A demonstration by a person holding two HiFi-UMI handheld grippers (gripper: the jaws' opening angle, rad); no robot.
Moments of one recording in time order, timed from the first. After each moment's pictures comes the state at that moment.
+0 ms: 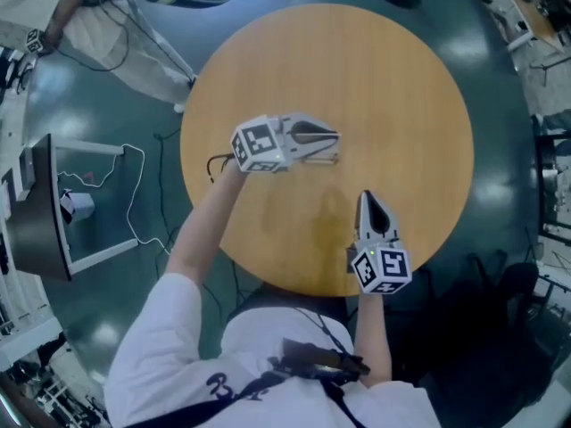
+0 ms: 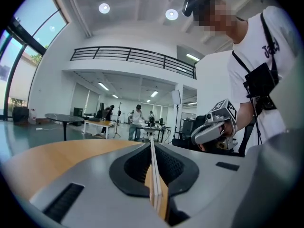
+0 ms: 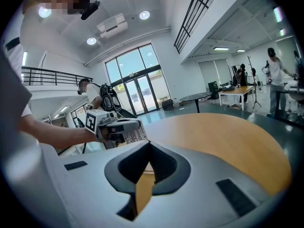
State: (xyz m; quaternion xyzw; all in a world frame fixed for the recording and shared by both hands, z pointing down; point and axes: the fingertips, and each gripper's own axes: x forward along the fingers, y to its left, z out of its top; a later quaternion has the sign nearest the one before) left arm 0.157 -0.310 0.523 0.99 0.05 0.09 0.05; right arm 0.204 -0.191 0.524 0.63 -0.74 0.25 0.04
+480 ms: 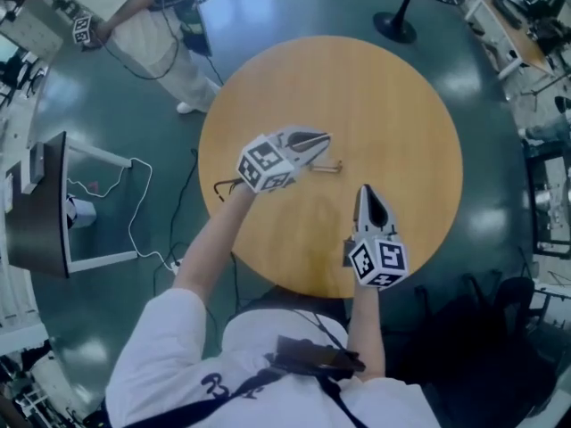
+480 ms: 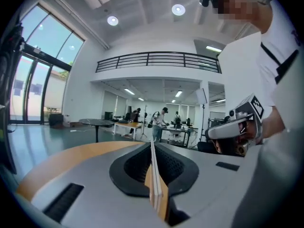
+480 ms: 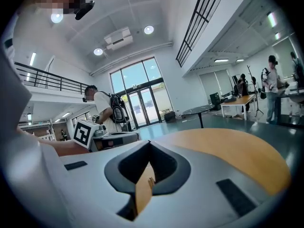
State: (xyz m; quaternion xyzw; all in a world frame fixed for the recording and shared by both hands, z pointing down) left arm 0.114 -0.315 0.491 0.98 -0.14 0.10 0.05; right arm 0.180 -0.195 0.470 0.64 -0.75 0.19 -0.01
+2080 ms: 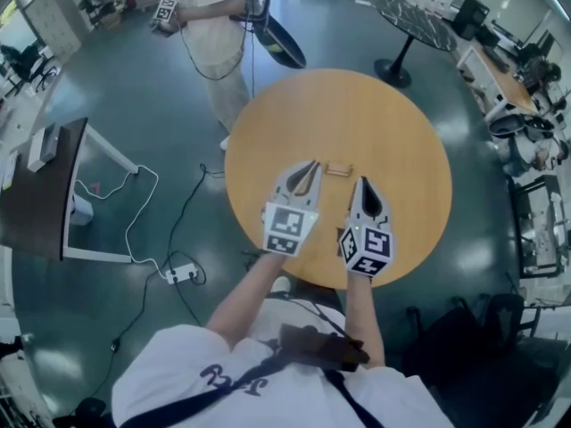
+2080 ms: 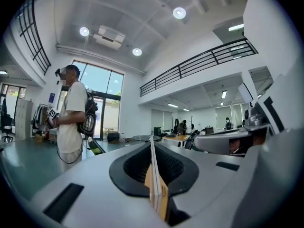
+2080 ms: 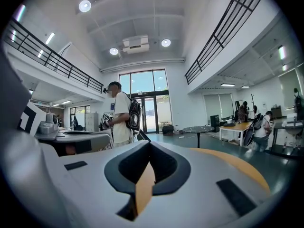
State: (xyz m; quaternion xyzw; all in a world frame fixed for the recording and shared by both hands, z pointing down) left arm 0.007 -0.198 0.401 0.88 -0.47 0.02 0.01; right arm 0.109 -0.163 0.401 0.67 -0.74 0.06 0.02
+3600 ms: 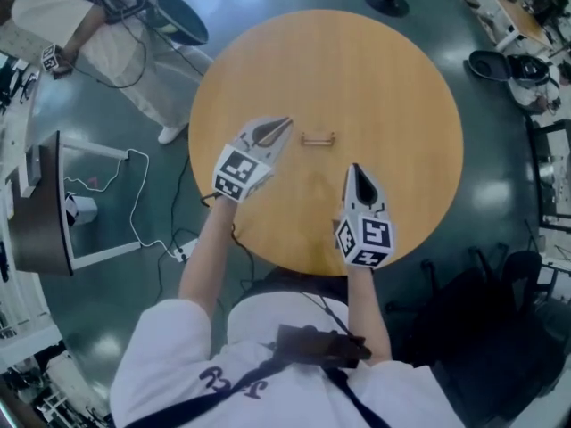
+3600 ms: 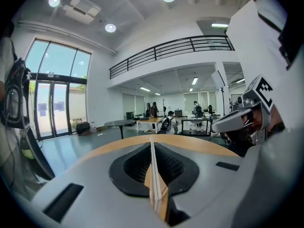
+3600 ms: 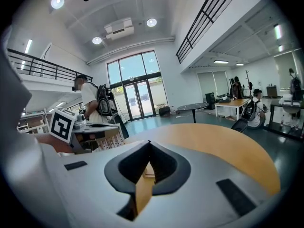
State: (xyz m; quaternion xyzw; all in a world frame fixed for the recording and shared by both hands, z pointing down) left arm 0.055 -0.298 0.491 0.95 -0.28 0.14 0.00; right arm 0.172 -0.185 0.490 0.66 -0.72 0.19 0.05
